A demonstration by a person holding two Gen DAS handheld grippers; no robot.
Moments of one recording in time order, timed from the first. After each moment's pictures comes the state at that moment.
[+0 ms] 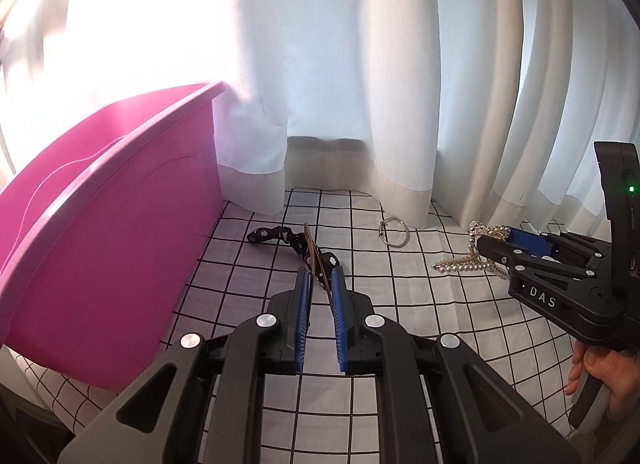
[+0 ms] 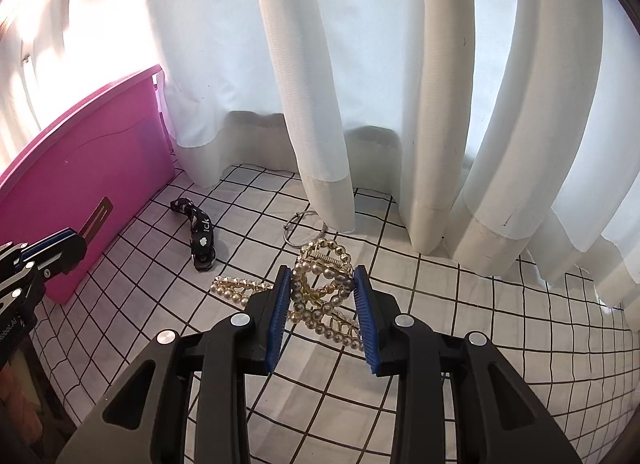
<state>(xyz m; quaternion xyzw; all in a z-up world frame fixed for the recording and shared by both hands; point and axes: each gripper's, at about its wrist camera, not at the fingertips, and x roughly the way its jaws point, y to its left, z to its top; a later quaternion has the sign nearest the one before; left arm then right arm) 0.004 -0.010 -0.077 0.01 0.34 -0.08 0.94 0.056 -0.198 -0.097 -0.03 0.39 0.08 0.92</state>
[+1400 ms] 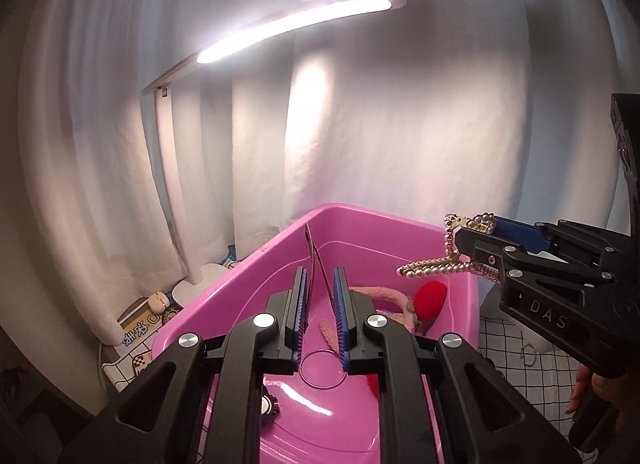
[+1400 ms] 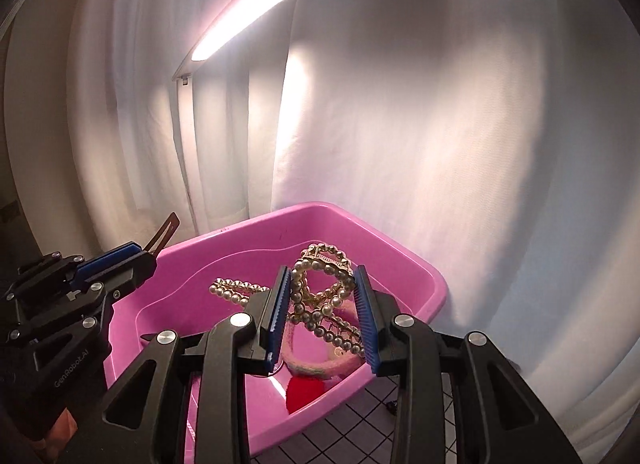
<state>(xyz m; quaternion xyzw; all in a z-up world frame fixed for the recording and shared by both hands) 0.001 0.227 0.035 -0.05 0.23 0.11 0.97 0.097 0.088 0.058 -0.12 0.25 0.30 0.91</state>
